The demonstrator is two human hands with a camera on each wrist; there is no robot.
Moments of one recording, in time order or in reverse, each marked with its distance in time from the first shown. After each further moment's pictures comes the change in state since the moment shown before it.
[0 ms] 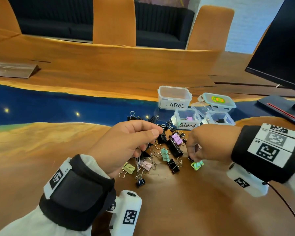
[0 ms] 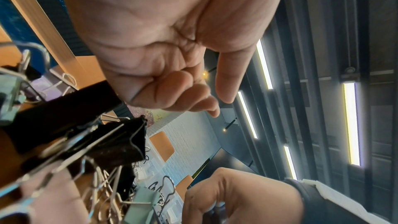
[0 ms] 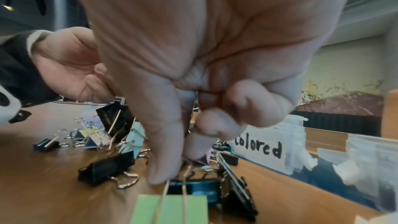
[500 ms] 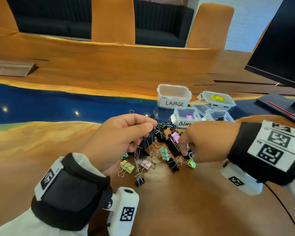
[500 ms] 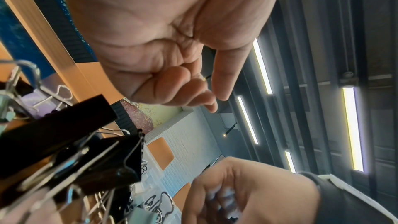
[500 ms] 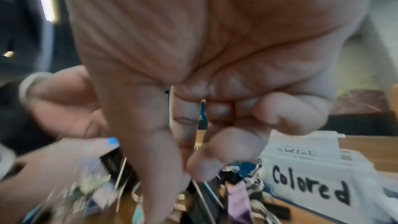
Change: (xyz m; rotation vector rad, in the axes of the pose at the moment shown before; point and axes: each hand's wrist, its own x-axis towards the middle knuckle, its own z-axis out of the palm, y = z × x) left_hand -0.001 0.003 -0.006 -0.039 0.065 0.034; right_hand -0.005 -0.020 -0.010 -0.106 0.016 0.023
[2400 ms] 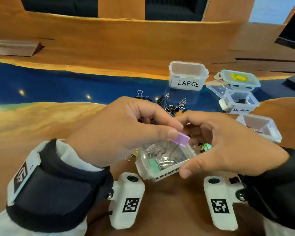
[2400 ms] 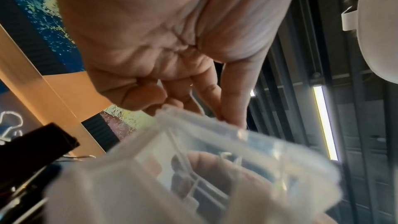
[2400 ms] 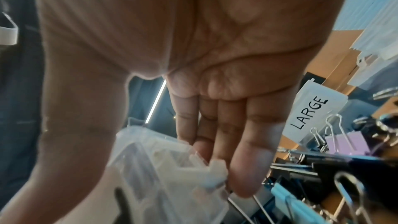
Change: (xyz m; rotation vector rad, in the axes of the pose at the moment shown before) left_hand -0.016 0.016 0.001 0.368 -0.232 0.173; right_hand -0.024 -0.028 0.035 1.093 0.287 -0.356
